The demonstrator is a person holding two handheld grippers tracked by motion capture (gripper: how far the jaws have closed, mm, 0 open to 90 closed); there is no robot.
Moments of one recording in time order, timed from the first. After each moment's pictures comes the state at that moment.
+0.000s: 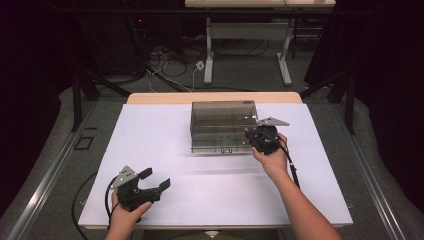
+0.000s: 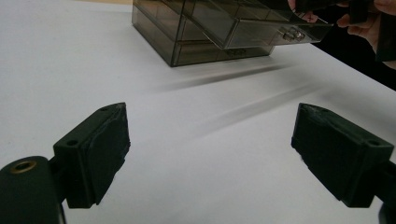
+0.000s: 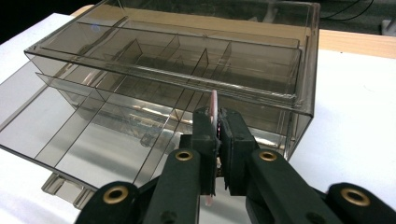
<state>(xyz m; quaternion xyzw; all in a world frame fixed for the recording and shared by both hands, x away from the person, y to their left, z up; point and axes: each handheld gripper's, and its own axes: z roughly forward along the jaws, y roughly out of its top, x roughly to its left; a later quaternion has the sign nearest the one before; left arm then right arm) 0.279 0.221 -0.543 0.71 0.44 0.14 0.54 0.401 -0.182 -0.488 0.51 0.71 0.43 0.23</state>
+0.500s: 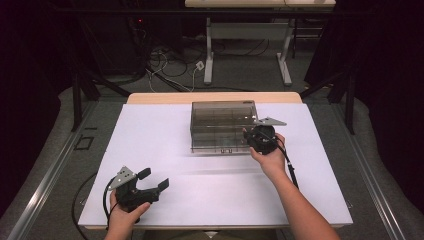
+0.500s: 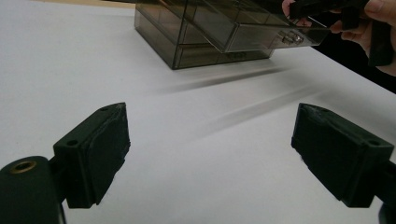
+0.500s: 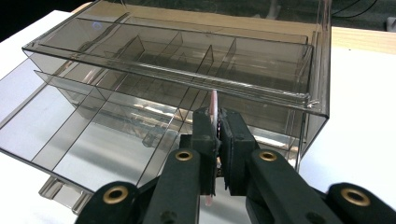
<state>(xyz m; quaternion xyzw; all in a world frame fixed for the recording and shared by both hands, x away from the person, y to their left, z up) 0.276 0.223 -0.540 0.70 0.44 0.14 0.55 0.404 -0.178 -0.492 0.51 0.71 0.43 0.23</state>
